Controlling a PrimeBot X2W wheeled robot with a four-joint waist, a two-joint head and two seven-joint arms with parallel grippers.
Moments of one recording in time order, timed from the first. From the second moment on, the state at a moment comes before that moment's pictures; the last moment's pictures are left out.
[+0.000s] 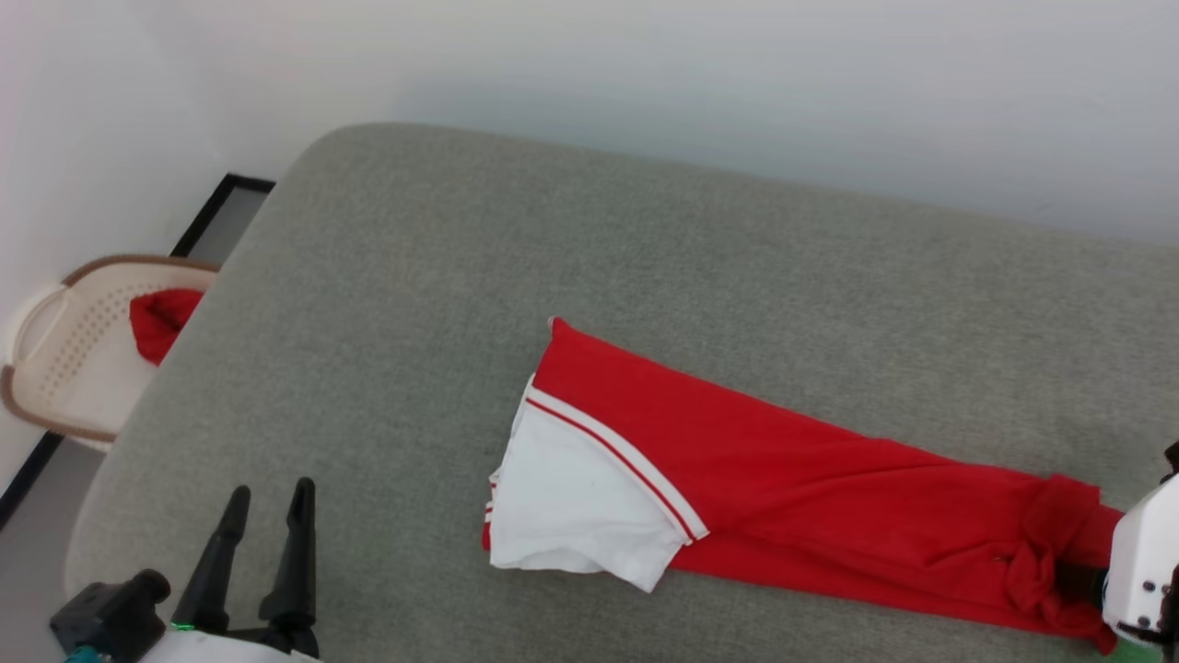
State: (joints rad) left arm 0.05 0.35 -0.08 0.08 -0.67 -0.07 -0.26; right arm -0.23 -0.30 -0.20 0.28 0.48 0.13 1.02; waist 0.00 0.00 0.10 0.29
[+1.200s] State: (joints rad) left arm 0.06 0.26 -0.01 0.09 -0.57 -0.13 -0.26; right arm -0.32 -0.47 -0.13 0.43 0.59 0.13 0.98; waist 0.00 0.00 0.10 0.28
